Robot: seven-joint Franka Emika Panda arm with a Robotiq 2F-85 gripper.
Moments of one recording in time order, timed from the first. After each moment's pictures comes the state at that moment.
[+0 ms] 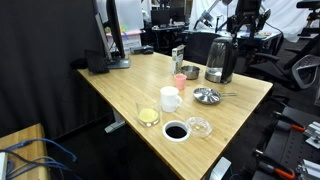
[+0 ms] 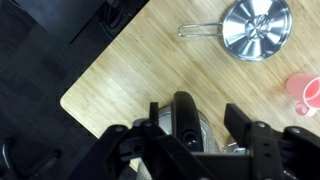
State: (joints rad) arm -0.20 -0.30 -0.08 -2.42 -0.06 2.06 0.52
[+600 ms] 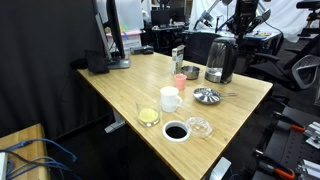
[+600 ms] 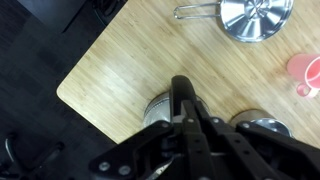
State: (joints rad) arm -0.20 -0.27 -0.08 -2.40 -0.08 2.12 0.55
